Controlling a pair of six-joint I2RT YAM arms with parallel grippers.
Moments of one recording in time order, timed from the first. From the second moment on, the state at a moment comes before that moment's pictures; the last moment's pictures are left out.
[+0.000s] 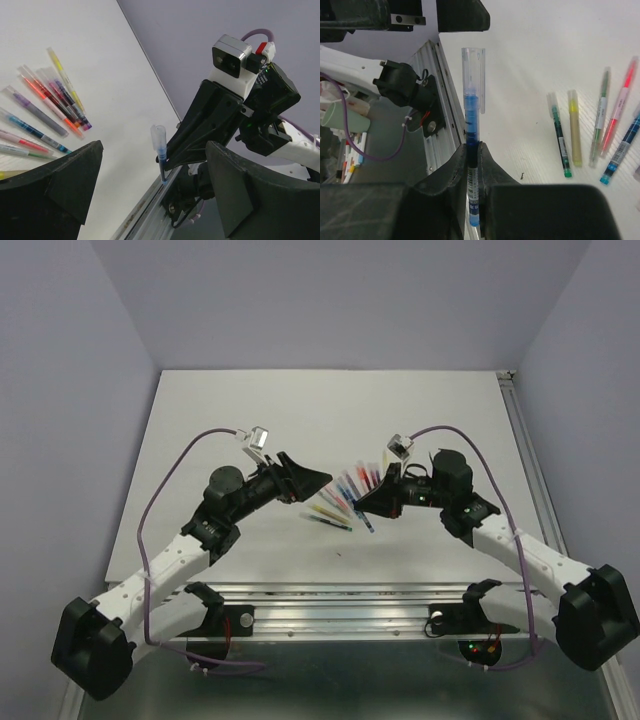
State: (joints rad) left arm -0.56 0.90 0.53 0.34 0.36 -0.89; right arm 0.51 1.07 0.61 0.23 -0.83 0.42
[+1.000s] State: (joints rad) left arm -0.69 1.05 0.57 0.42 0.24 -0.89; right arm 0.55 1.20 0.61 0.40 -0.87 0.58
